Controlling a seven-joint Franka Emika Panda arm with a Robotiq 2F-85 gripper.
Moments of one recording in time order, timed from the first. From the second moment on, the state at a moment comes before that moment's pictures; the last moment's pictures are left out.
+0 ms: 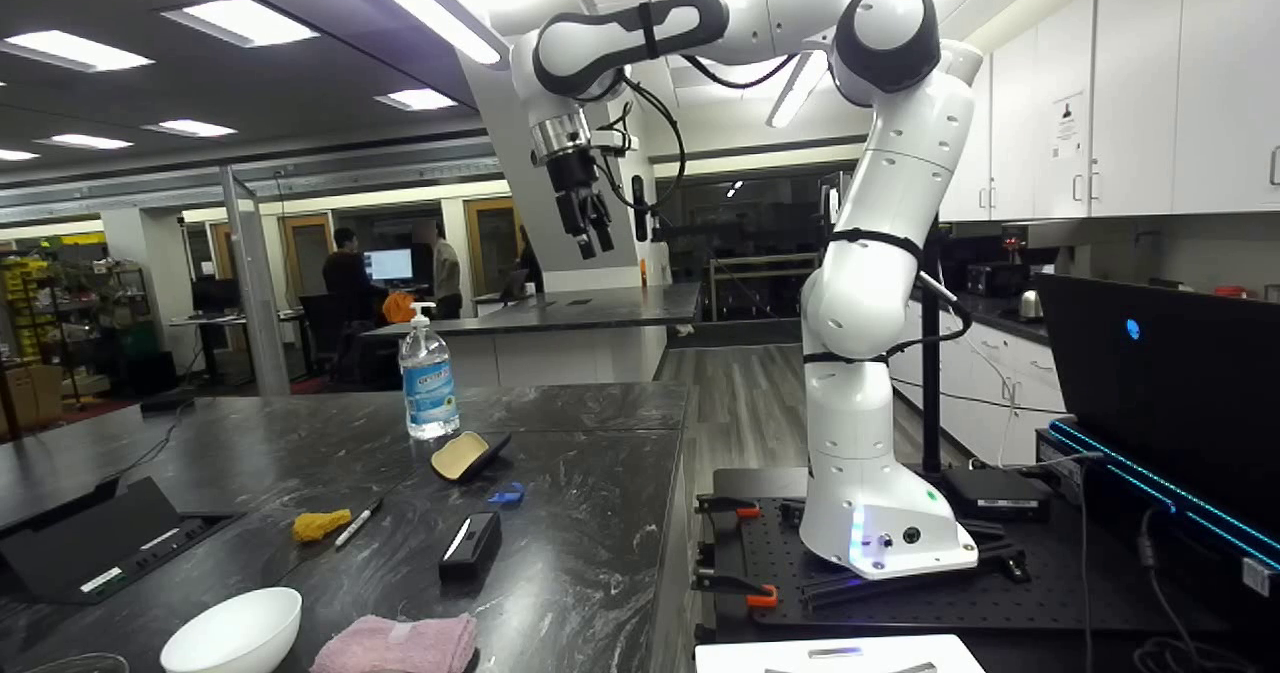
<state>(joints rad) -0.12 -0.40 -0.12 -2.06 -0.14 1.47 -0.08</state>
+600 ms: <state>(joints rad) -0.12 -0.36 -0.12 -2.05 -0.14 1.50 -0.03</state>
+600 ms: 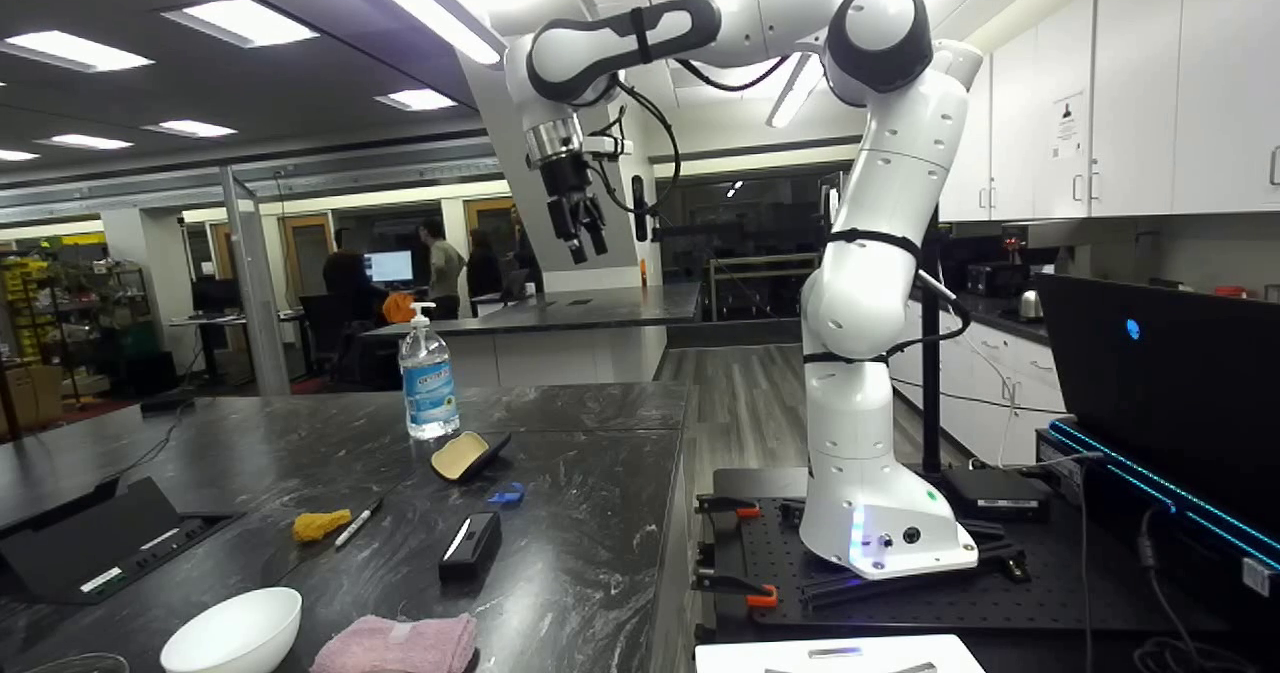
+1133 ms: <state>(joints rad) -0.09 -0.11 -0.09 -1.89 -0.15 1.52 -0.04</state>
